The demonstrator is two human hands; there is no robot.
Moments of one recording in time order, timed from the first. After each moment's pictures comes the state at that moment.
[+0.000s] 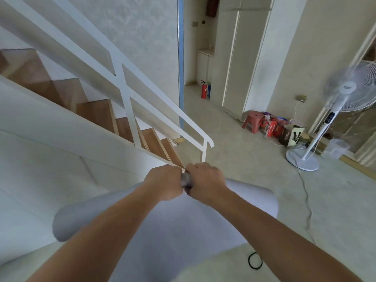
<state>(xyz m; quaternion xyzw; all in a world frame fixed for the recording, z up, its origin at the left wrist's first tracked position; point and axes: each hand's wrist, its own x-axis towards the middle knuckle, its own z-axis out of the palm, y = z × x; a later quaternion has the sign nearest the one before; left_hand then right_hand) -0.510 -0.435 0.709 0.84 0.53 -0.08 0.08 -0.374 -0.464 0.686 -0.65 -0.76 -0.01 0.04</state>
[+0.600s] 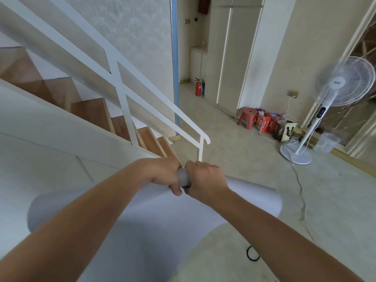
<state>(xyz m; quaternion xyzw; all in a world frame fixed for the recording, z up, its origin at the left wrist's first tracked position) -0.529 -0.430 0.750 0.82 0.49 -0.14 0.28 -0.387 -0.479 0.678 -0.63 -0.75 -0.10 0.13</state>
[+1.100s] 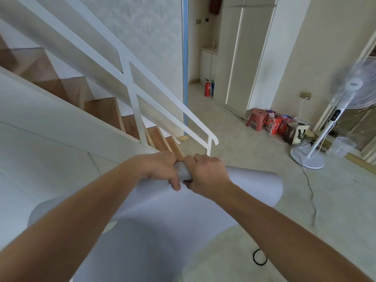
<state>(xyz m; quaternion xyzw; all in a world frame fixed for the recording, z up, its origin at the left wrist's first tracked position) -0.553 -0.428 0.760 0.79 0.53 -0.11 0.29 -0.395 -0.467 0.683 -0.56 -0.78 -0.19 0.19</state>
